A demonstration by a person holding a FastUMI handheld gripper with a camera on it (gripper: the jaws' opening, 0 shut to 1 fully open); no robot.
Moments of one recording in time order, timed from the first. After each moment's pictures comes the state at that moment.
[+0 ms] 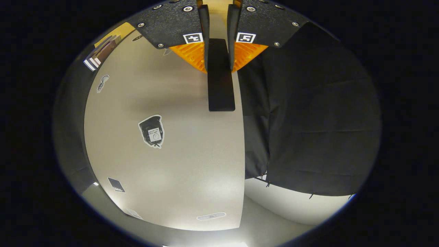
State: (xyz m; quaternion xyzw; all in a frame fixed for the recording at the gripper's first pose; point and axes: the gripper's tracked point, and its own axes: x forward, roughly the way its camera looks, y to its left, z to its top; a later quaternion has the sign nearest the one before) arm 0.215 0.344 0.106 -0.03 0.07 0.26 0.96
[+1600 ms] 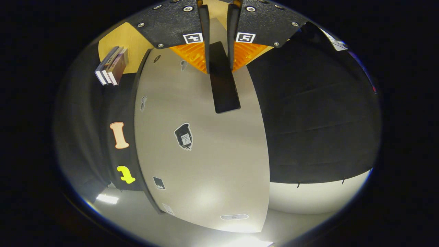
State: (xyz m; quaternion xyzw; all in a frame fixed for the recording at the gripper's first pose) arm 0.183 0.277 0.110 -0.01 0.12 0.33 0.93
